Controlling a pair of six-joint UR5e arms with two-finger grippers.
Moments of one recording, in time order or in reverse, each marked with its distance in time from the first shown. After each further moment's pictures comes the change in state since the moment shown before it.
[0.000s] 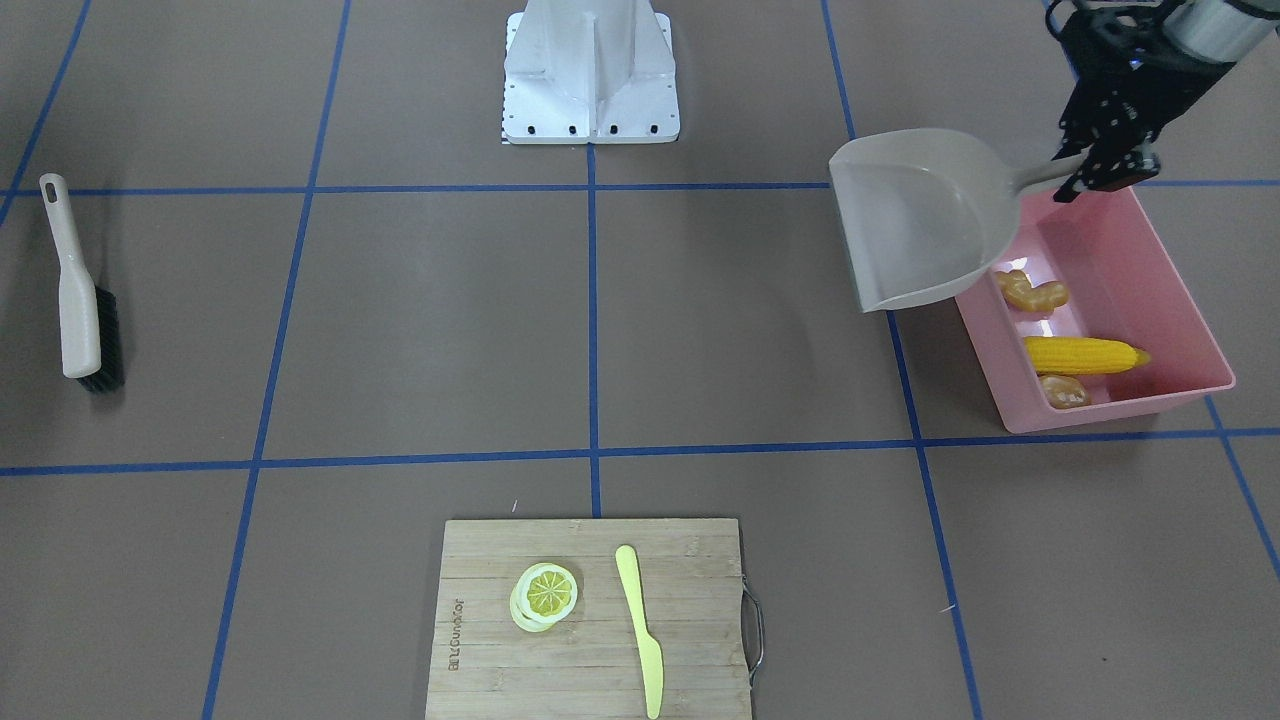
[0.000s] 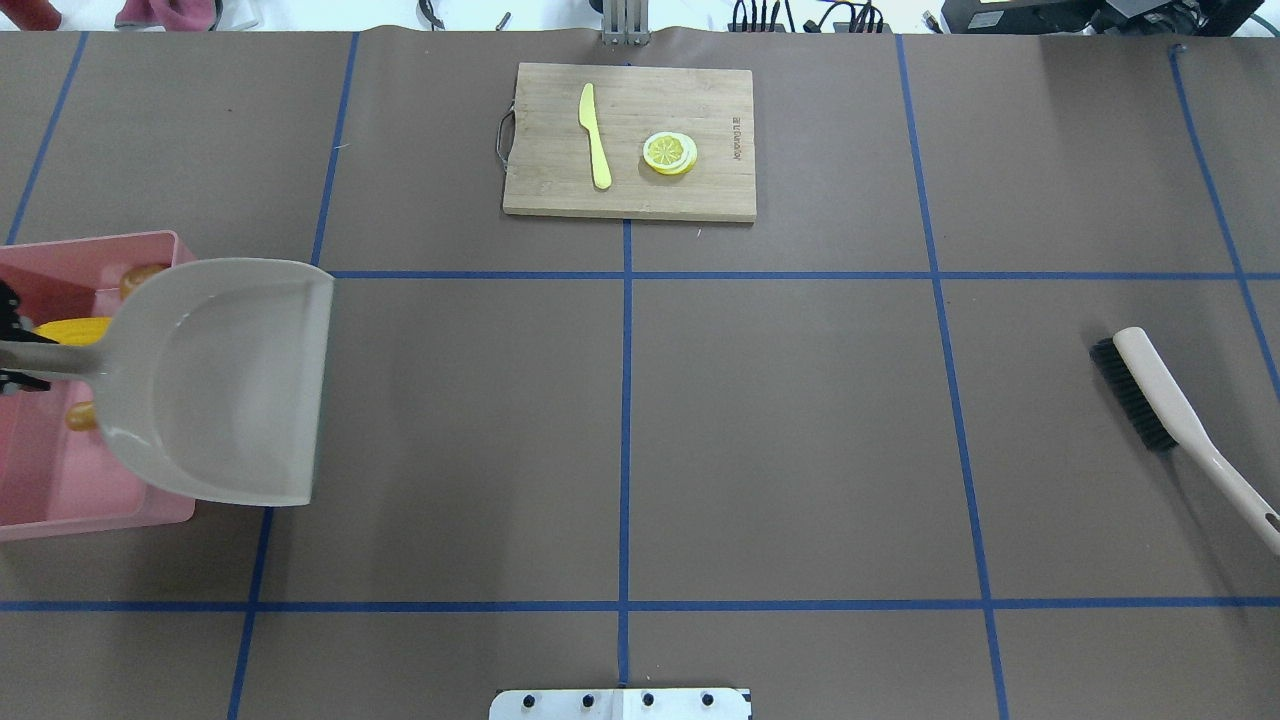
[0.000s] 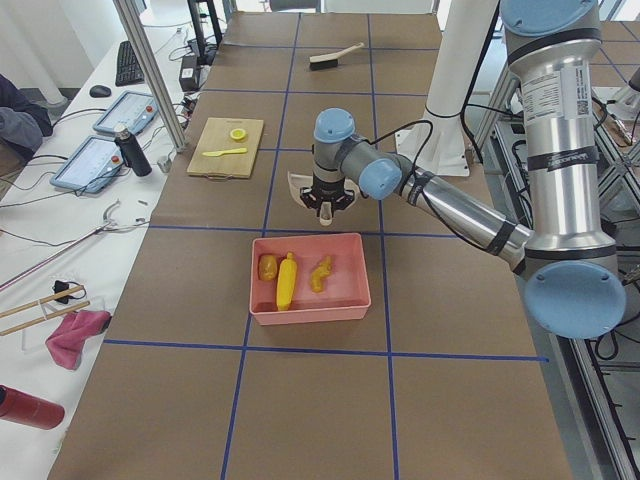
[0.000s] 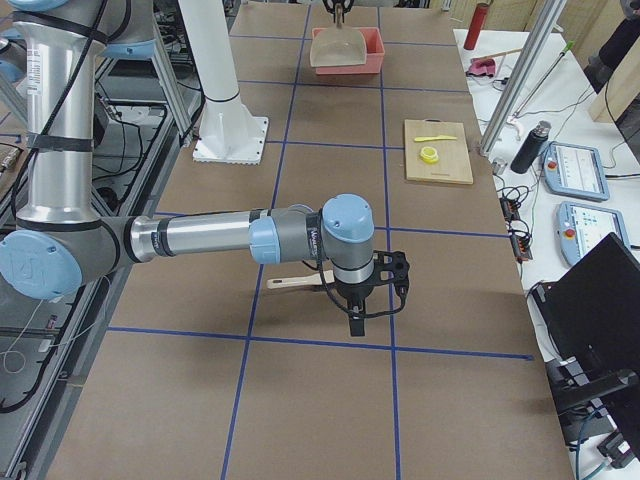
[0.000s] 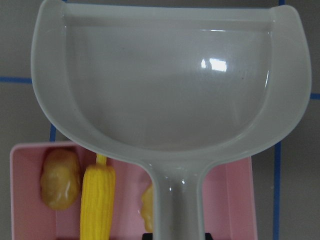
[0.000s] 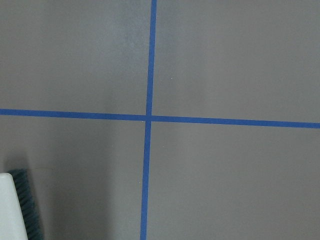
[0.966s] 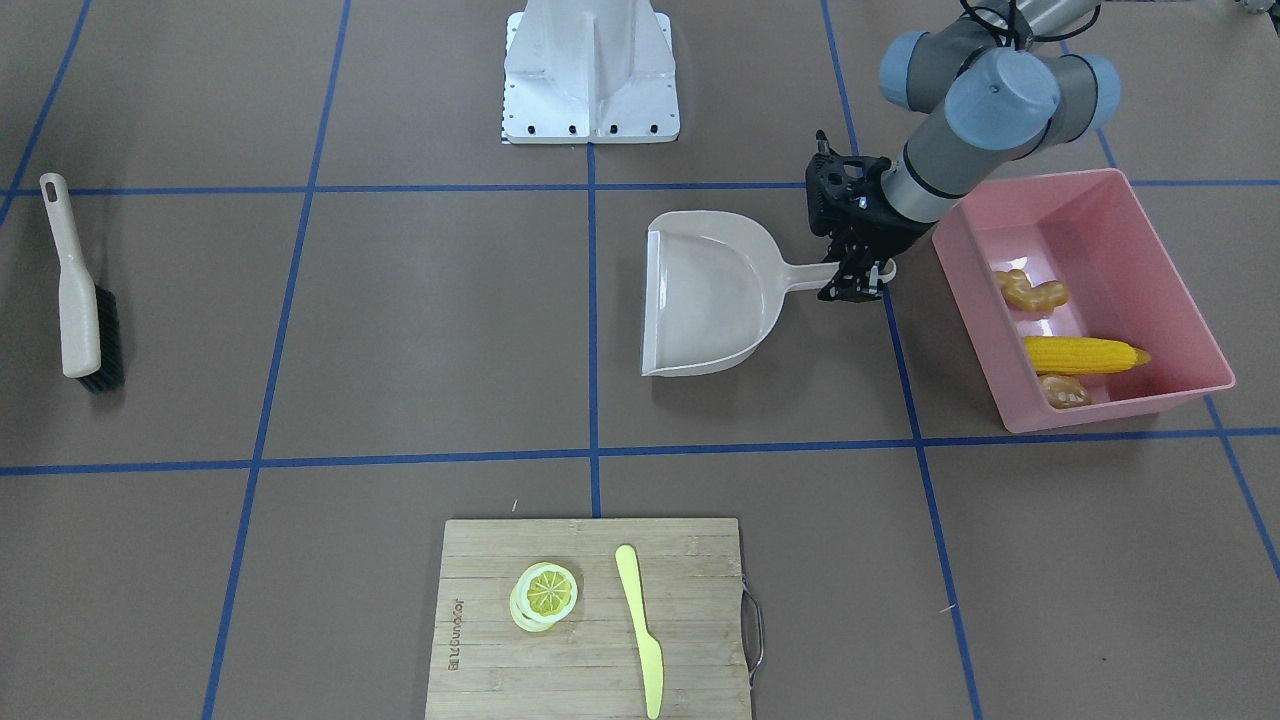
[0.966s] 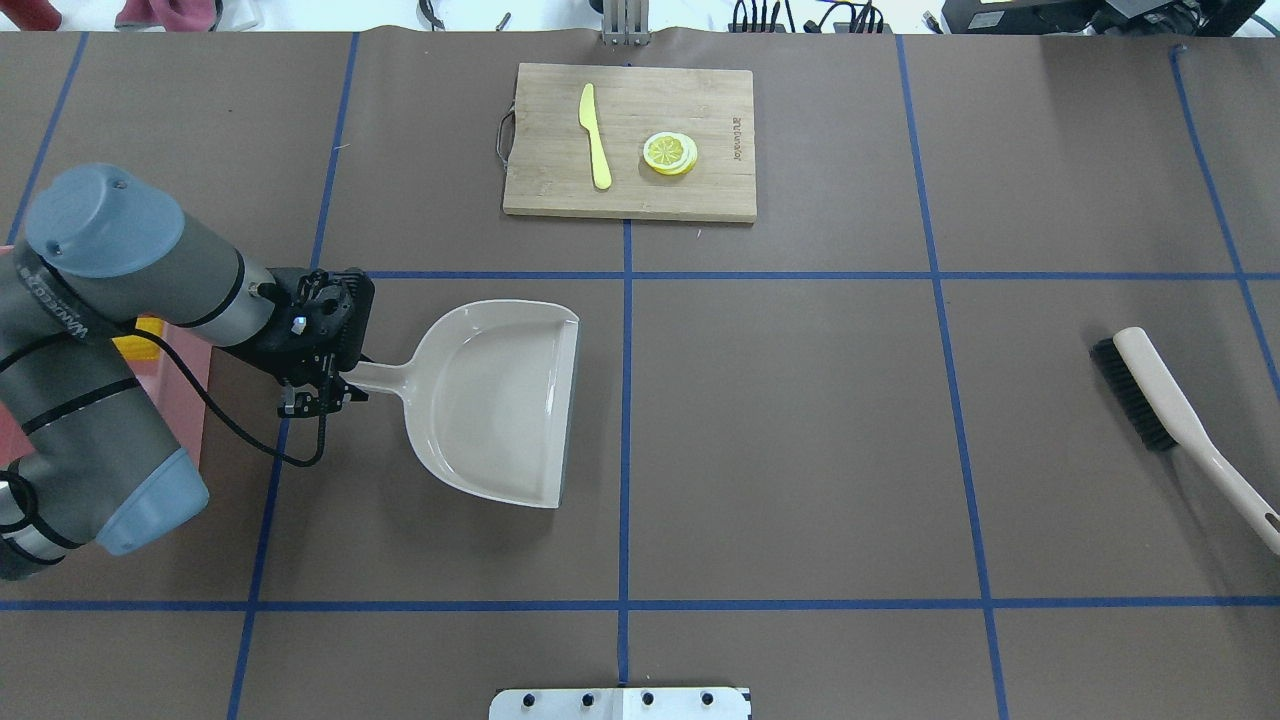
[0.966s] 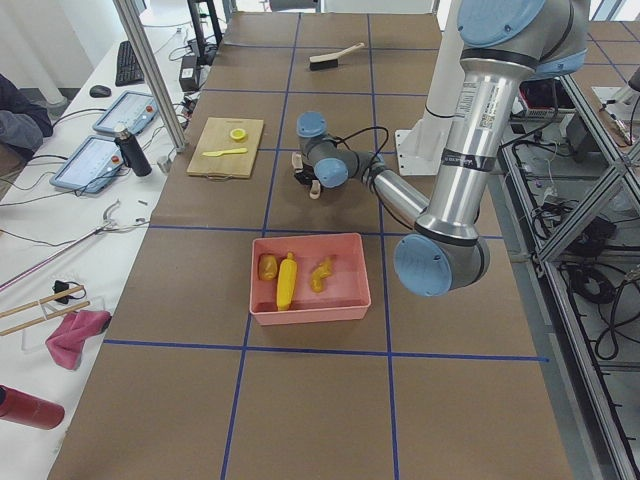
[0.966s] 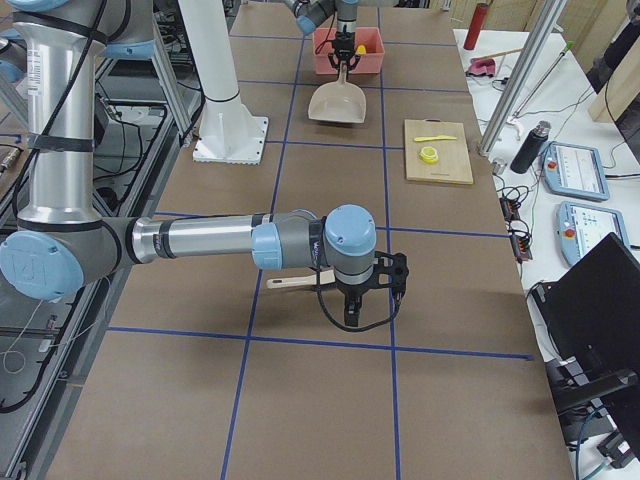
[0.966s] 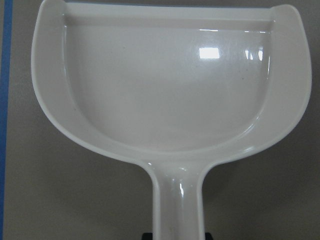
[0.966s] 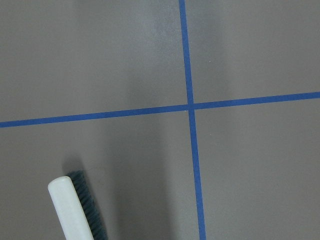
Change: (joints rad) left arm 0.273 -0.402 0.362 -0.117 0.073 -0.224; right arm 0.000 0.006 -0.028 -0.001 0.175 0.108
